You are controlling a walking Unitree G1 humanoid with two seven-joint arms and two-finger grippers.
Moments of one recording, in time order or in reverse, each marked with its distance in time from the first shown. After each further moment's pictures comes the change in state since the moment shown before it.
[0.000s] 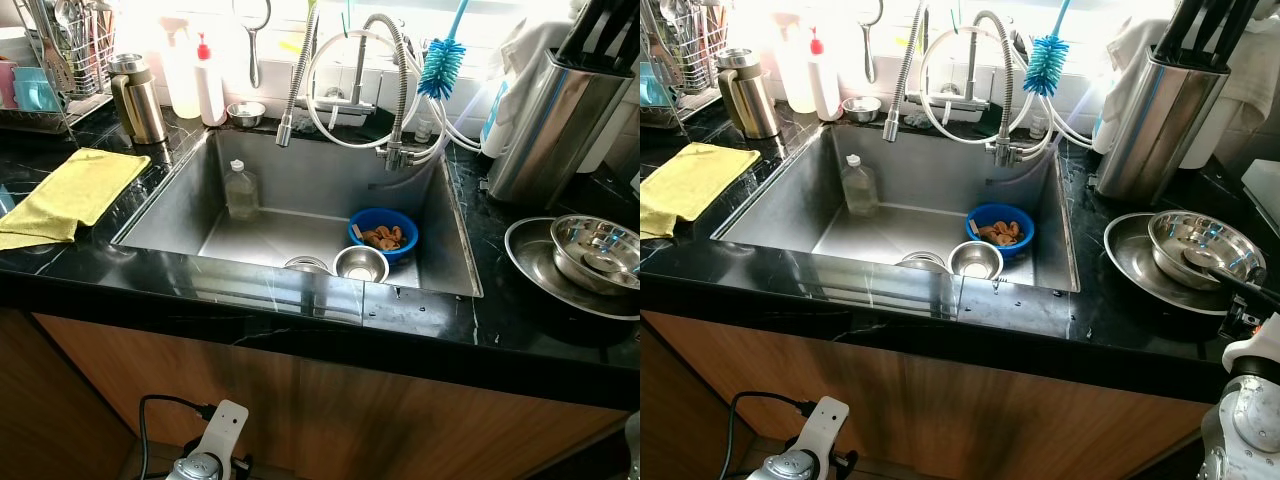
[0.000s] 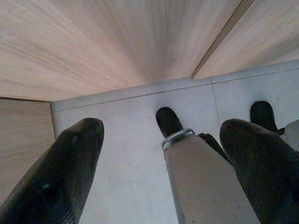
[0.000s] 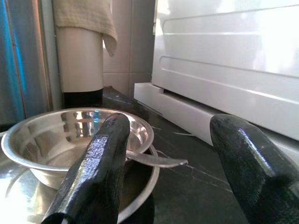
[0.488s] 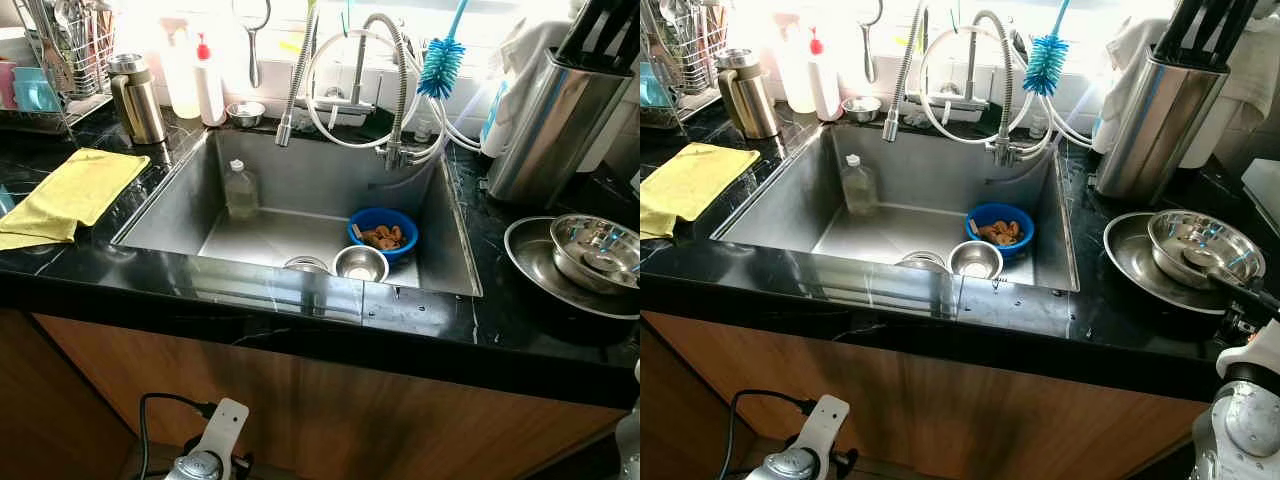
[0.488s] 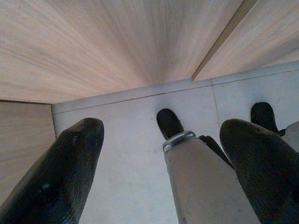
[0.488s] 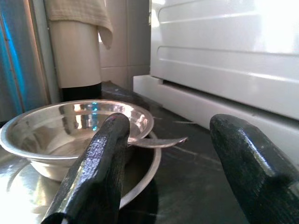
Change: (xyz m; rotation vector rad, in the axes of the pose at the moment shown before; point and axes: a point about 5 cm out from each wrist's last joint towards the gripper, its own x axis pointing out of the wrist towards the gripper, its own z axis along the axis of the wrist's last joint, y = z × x) left arm 0.000 0.001 0.003 0.002 -0.006 0.001; right arm -0.001 0.004 -0.010 0.072 0.025 0.001
